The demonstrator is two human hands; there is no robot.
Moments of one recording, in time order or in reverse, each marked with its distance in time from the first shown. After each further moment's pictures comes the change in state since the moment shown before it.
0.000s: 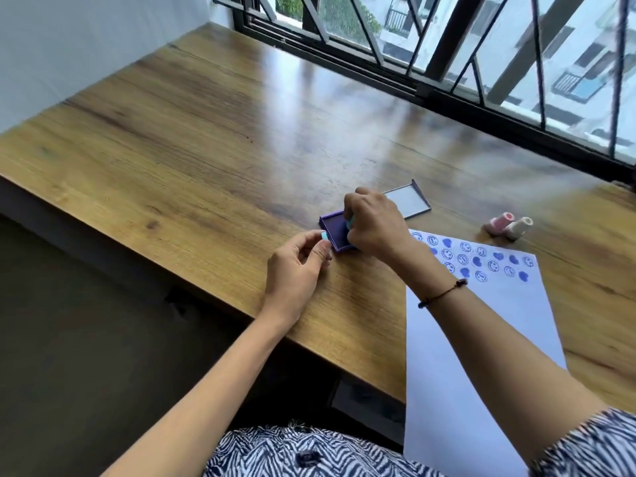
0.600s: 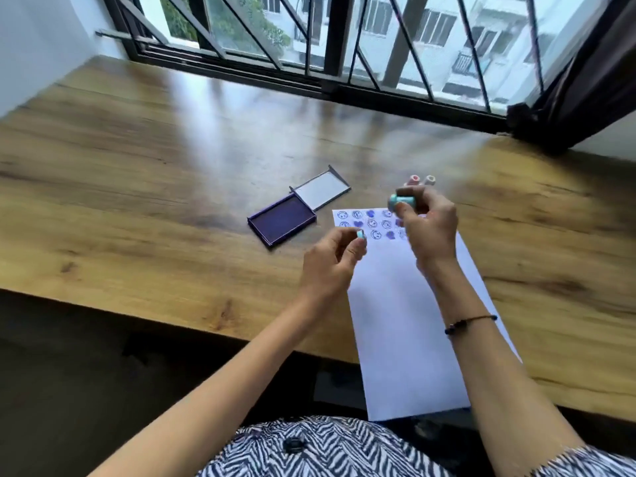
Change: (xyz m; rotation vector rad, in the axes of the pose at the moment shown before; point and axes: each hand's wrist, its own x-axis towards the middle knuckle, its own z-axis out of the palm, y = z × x) left_hand -0.035 0.010 0.089 0.120 -0.426 0.070; right_hand -0.107 0.095 -0.015 0.822 0.745 0.559
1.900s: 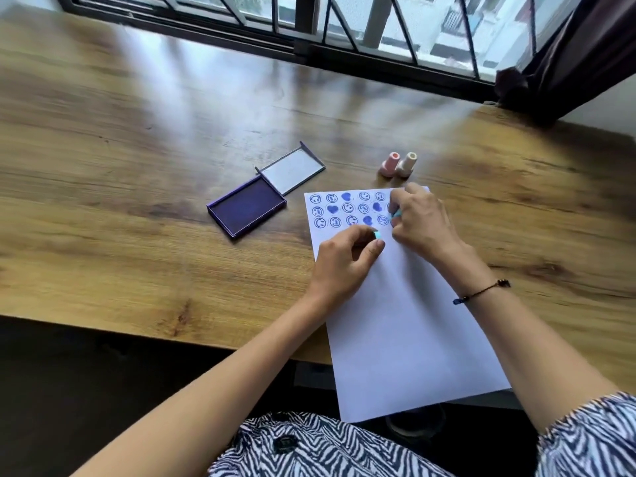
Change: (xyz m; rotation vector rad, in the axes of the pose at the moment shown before) left_hand 0.015 -0.020 0.055 0.200 -0.090 0.093; right_hand 0.031 0.032 -0.034 -0.967 -0.383 -0.224
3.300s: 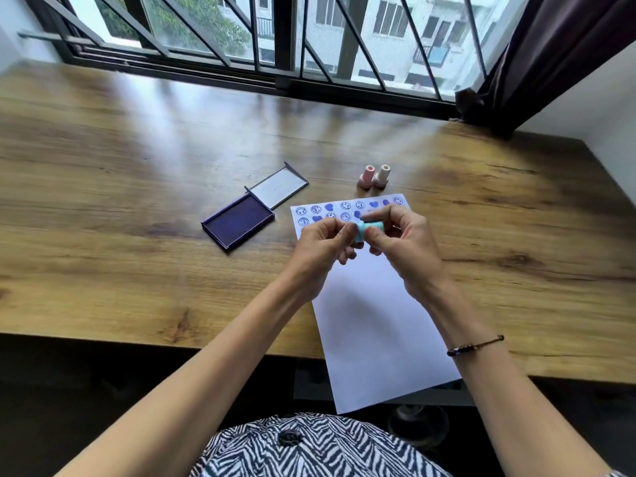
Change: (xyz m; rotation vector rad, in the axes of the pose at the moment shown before) left_hand 0.007 0.025 -0.022 -0.590 -0.206 -0.226; right_hand -0.069 -0.035 -0.026 1.122 0.122 0.148
